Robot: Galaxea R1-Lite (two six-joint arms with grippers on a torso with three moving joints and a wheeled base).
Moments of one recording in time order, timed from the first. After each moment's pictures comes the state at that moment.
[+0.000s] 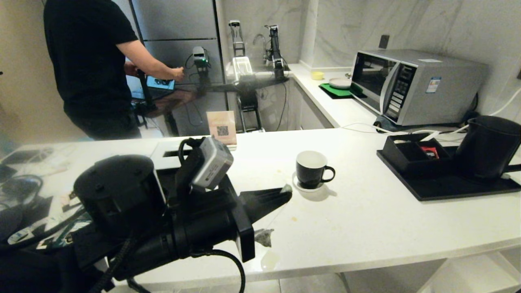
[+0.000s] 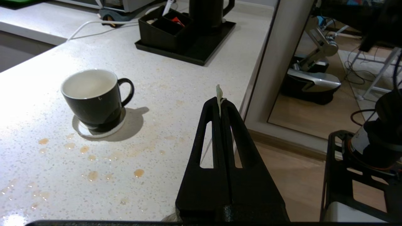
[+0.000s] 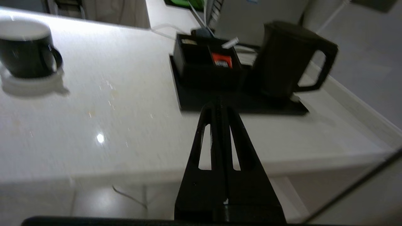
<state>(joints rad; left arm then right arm) -0.77 1.65 -0.51 -1.14 -0.36 -0.07 0.12 0.66 -0.01 -0.73 -0.31 -0.24</state>
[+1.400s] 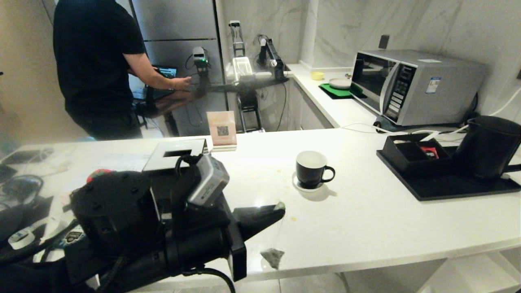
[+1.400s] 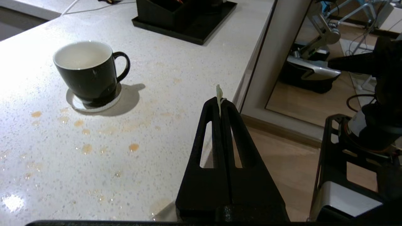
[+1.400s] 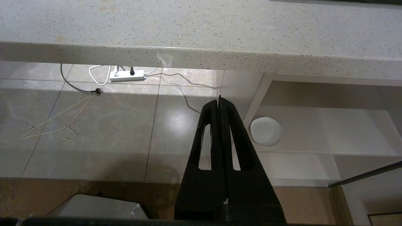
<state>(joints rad) -0.77 1.64 -0.43 -1.14 -0.35 -0.08 0.12 0.28 0.00 0.00 -0.04 -0.05</state>
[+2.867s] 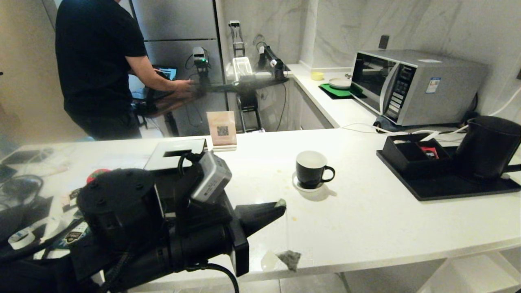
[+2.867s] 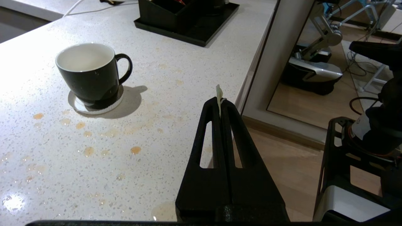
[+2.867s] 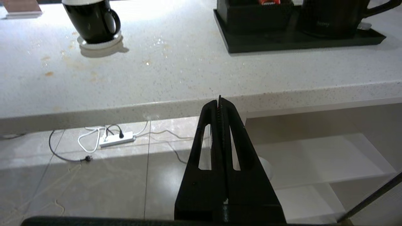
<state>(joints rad) -0.77 1.65 -0.45 -1.14 -0.35 -0.08 -0.01 0.02 0.00 0.00 -0.04 0.01</state>
